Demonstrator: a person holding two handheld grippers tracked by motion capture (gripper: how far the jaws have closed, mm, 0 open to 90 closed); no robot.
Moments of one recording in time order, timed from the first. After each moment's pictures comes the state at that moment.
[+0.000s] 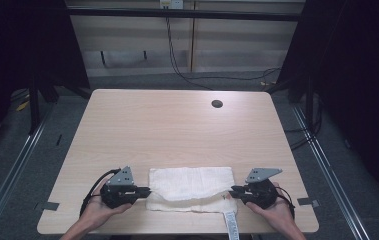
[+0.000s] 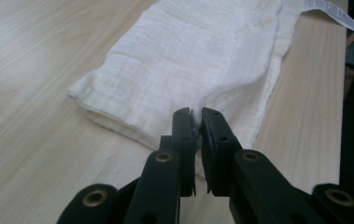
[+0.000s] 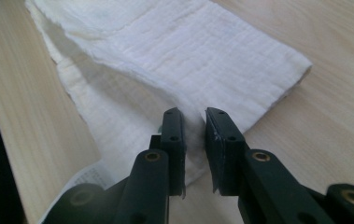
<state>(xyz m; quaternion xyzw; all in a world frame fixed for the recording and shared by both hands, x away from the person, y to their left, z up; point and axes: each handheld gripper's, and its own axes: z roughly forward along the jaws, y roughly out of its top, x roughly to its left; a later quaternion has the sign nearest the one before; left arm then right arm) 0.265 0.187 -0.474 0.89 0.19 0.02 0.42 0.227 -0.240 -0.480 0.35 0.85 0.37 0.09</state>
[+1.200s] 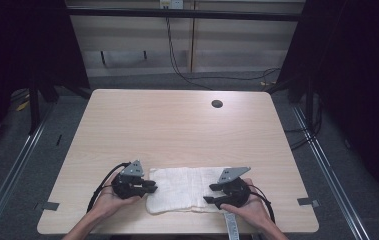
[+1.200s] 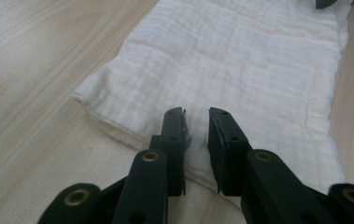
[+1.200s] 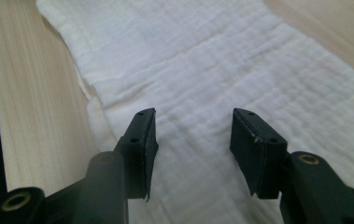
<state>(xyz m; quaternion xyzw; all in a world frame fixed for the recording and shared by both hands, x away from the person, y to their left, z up) 0.296 0.168 -0.497 0.90 0.21 0.01 0.39 0.245 -0.175 -0.494 0.29 0.88 0.37 0.06</state>
